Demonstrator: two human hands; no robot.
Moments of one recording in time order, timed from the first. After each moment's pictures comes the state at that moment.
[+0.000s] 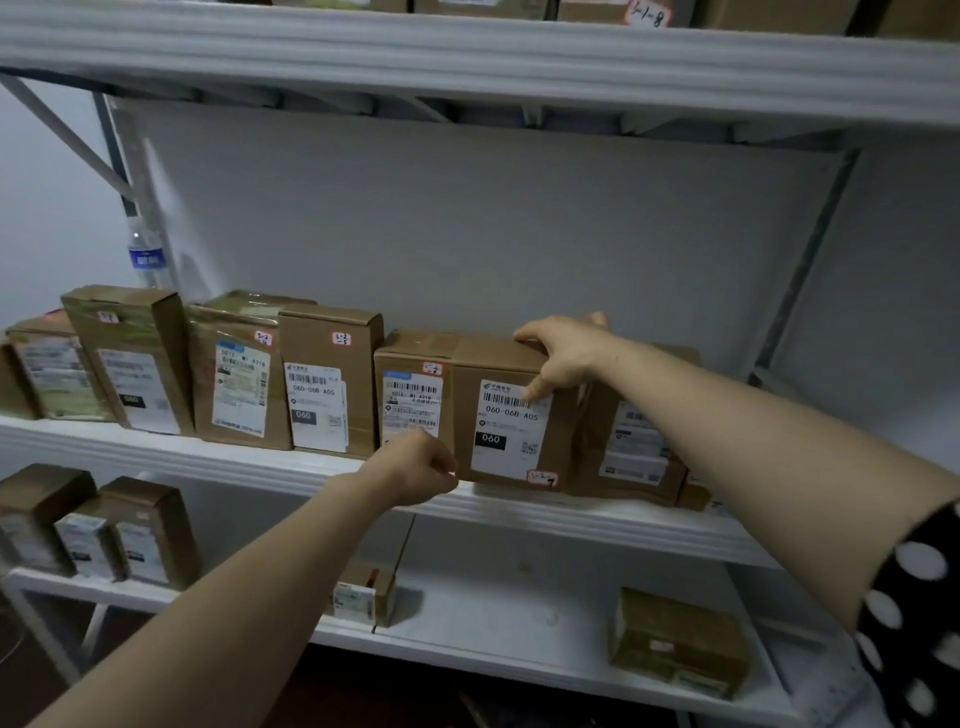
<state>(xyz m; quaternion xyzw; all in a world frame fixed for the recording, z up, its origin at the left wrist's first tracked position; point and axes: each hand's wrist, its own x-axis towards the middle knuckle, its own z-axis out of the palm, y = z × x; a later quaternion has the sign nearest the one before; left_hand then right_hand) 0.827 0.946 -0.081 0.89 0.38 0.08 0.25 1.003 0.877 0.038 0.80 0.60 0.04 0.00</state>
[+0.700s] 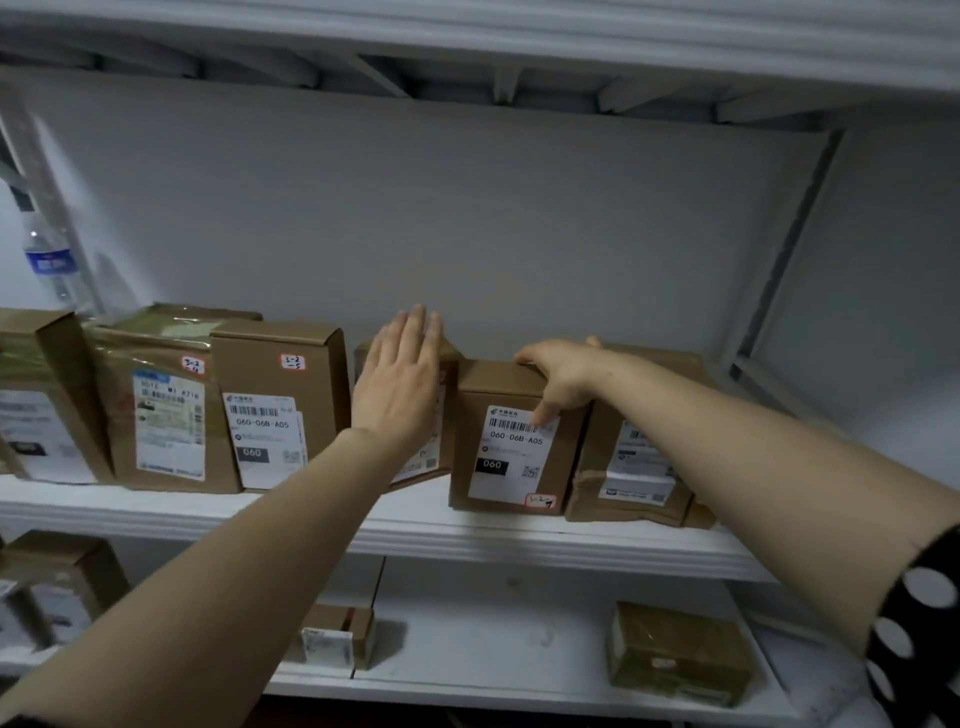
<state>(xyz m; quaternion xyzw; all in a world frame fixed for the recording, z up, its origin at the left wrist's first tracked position) 0.882 1.008 -0.044 0.89 0.37 0.25 -0.09 1.037 0.920 0.019 0.83 0.55 -0.04 0.07</state>
